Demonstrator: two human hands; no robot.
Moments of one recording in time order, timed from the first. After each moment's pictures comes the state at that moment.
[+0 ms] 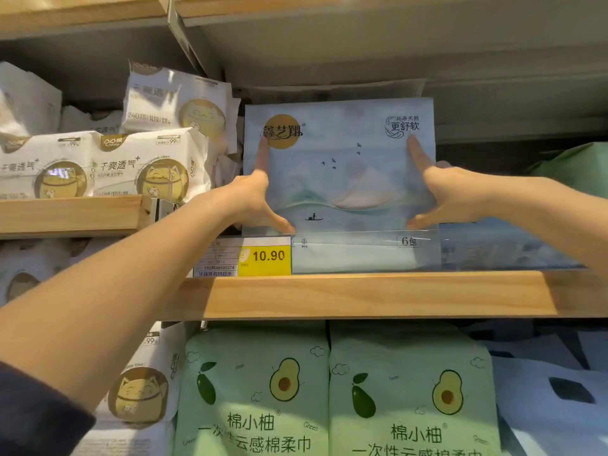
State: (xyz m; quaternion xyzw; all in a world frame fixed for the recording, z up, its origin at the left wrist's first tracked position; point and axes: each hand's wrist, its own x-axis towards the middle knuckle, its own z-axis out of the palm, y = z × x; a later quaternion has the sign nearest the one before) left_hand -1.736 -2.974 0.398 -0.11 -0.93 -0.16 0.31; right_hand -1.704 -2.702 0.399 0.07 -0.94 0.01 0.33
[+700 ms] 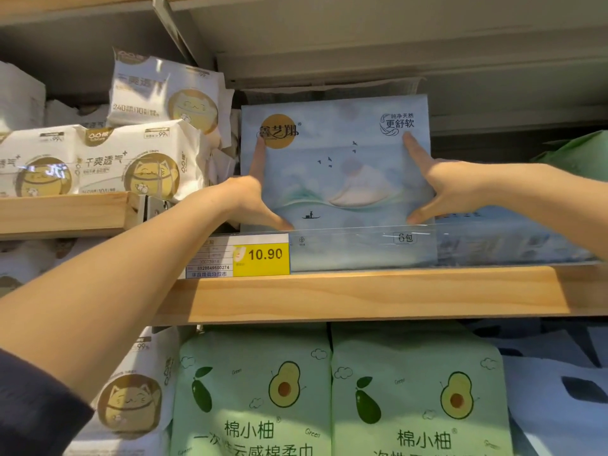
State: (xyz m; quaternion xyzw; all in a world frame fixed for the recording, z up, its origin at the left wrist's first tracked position) left_hand -1.754 -2.977 0.401 -0.10 -0.94 -0.09 0.31; right_hand -1.716 -2.701 0.405 0.06 -0.95 0.01 0.30
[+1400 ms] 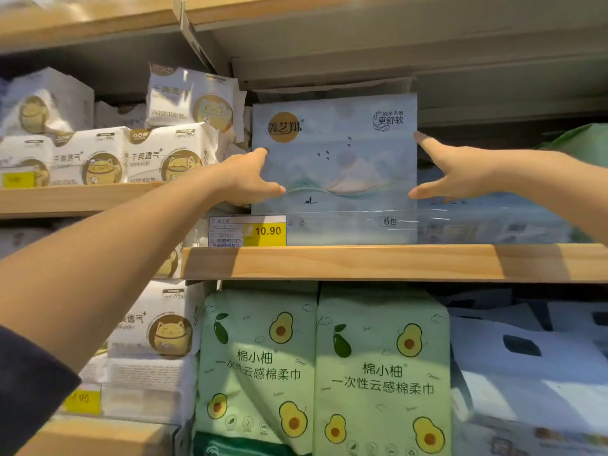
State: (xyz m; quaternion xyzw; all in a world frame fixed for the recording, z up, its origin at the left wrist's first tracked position) left_hand -1.692 -2.977 0.396 -0.11 -0.93 -0.08 0.34; right_hand -1.666 -2.689 0.399 0.08 -0.95 0.07 0.29
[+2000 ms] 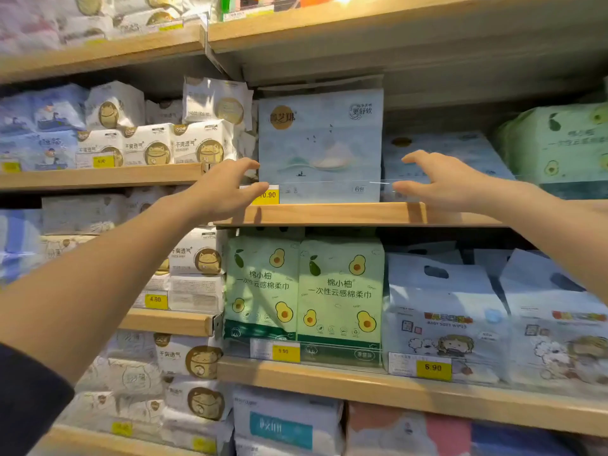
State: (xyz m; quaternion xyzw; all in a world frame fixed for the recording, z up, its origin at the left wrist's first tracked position) left_hand -1.548 -2.966 0.320 -0.14 -0.91 -0.12 0.38; right_hand -1.557 -2.666 0.330 0.14 -0.92 0.12 0.34
